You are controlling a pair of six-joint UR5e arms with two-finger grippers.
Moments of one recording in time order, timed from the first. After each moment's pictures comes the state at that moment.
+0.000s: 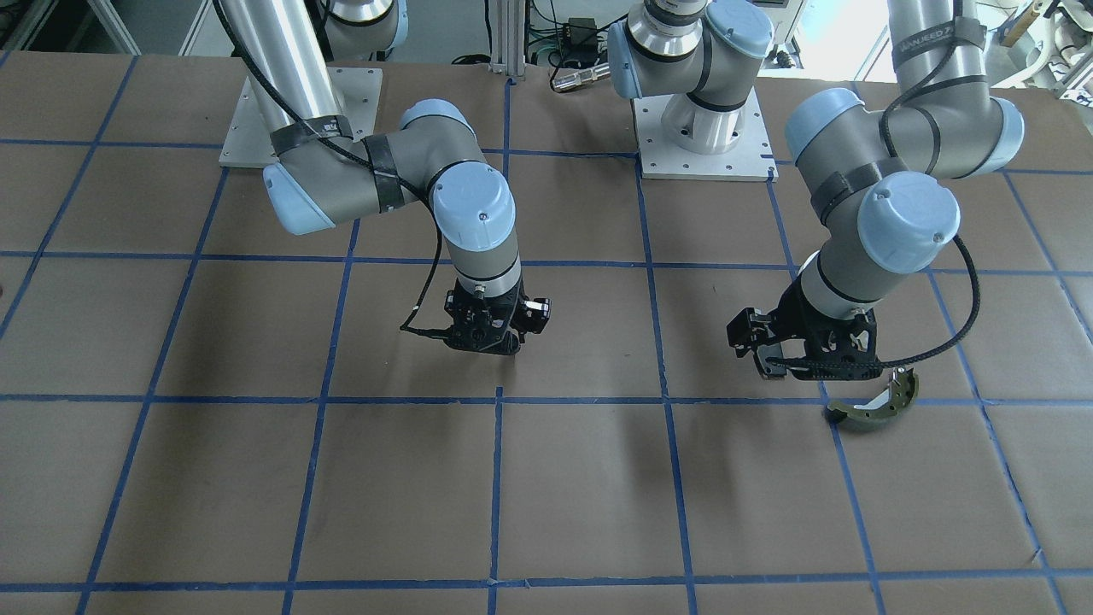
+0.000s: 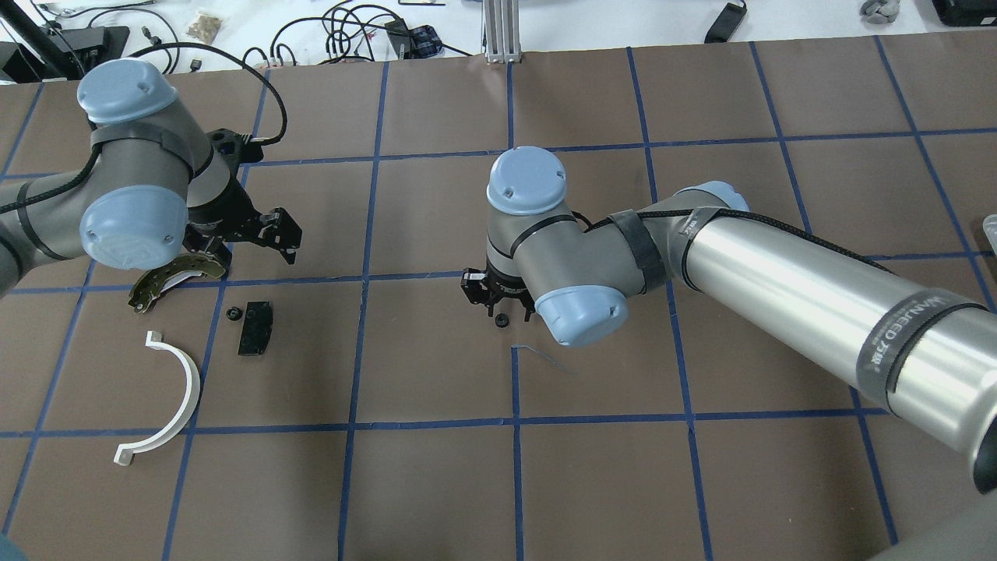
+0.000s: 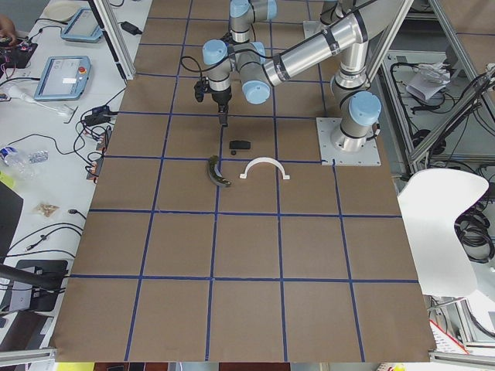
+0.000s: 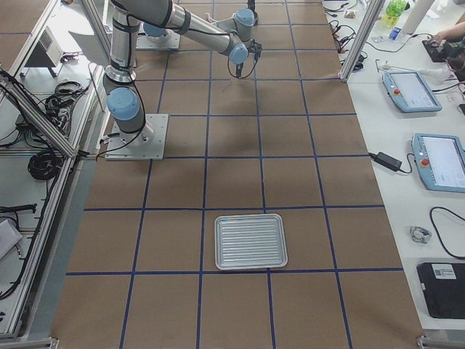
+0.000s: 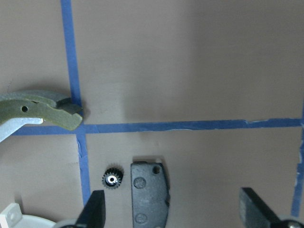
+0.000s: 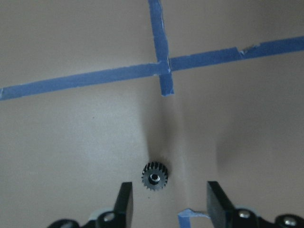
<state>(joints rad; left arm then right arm) -1.40 -1.78 -1.86 -1.13 1.60 0.14 1.98 -1.15 1.83 -2.26 -1.48 0.55</state>
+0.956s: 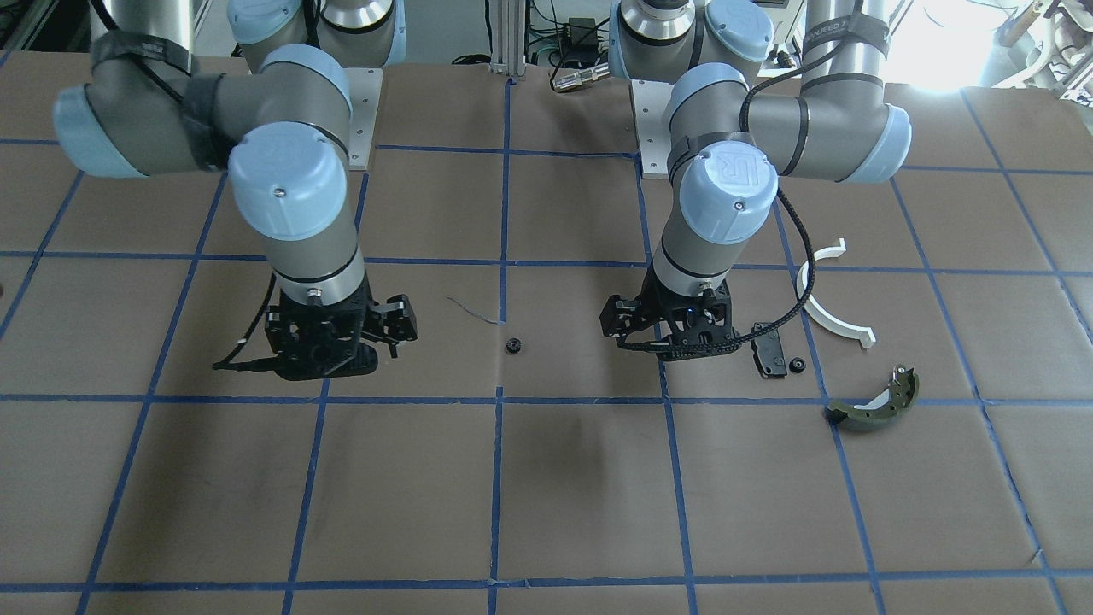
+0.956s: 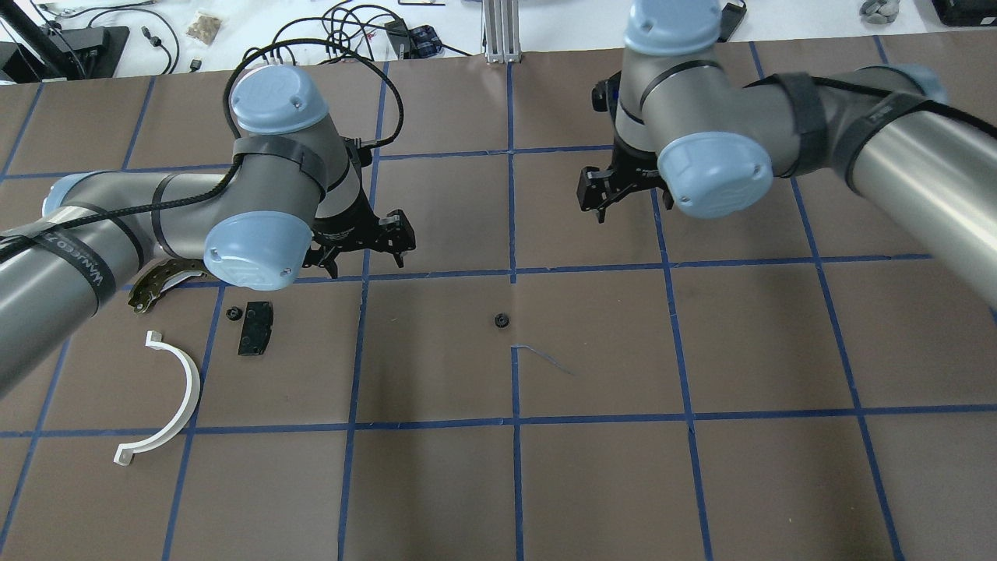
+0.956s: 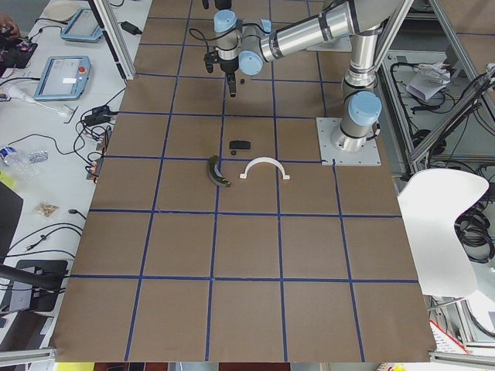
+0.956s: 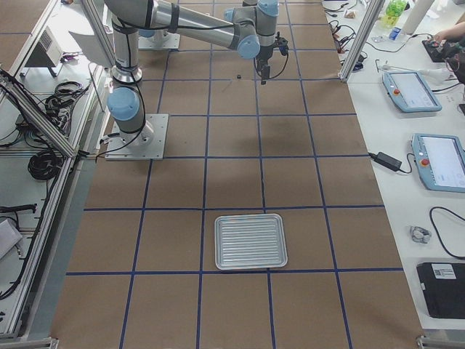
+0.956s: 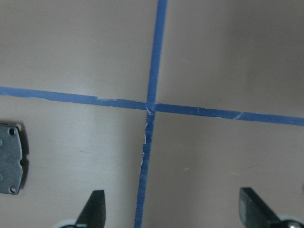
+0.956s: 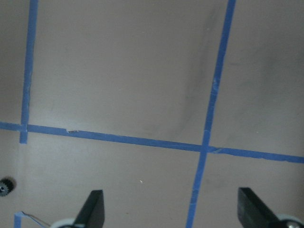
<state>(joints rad) -1.68 -1.80 -1.86 -1.11 1.57 -0.28 1.68 -1.31 1.67 -1.94 -1.62 -0.05</state>
